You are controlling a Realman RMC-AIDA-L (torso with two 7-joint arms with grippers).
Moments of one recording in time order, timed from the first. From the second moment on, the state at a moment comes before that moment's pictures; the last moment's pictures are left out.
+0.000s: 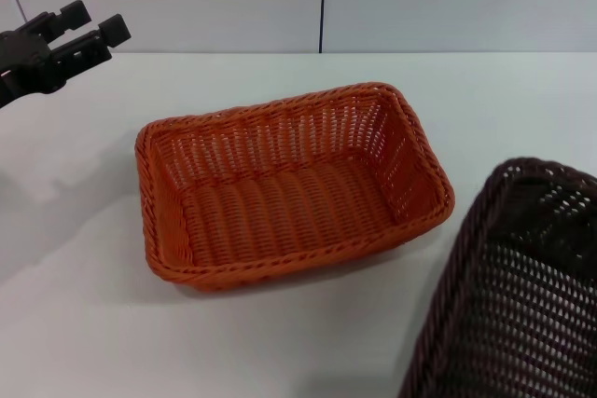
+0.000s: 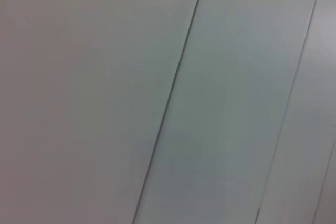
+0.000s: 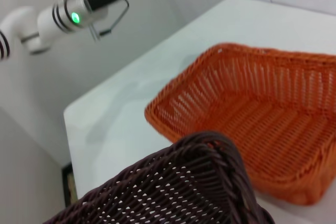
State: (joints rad) left arm -0.41 -2.03 0.65 0.77 1.51 1.48 -1.50; right arm 0.70 1.77 -0.41 -0.67 -2.43 -2.04 1.68
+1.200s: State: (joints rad) left arm -0.41 -2.01 0.62 0.75 1.52 1.40 -1.47; right arm 0.73 1.85 -0.40 -0.76 -2.13 -1.91 2.07
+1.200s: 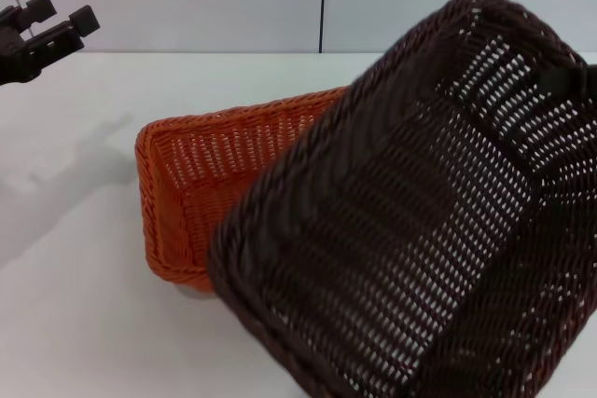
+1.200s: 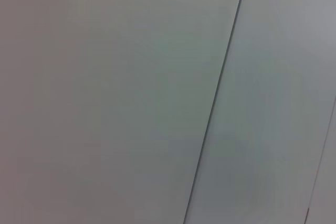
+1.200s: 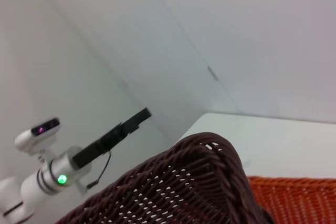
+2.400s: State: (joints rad) left arm -0.40 -2.01 0.61 0.74 1.51 1.39 -1.45; right arm 0.70 1.98 -0.41 -0.77 -2.04 -1.62 2.16
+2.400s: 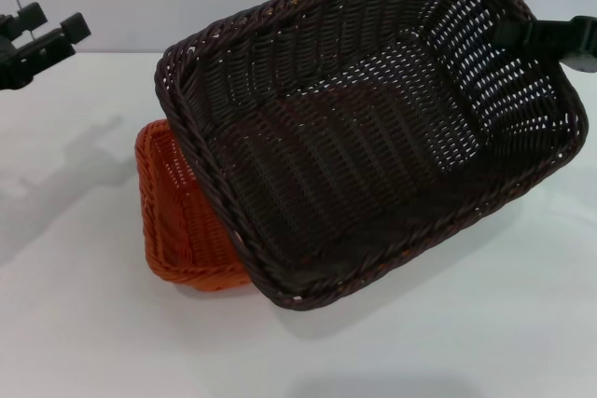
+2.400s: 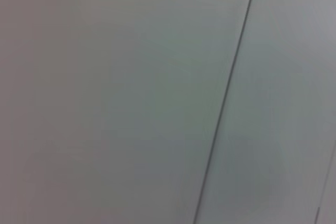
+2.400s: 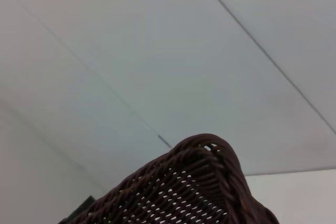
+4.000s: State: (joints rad) left arm -0.41 -1.98 0.63 0.74 1.53 1.39 -1.45; right arm 0.66 2.08 -0.54 -0.67 -1.83 -1.45 2.09
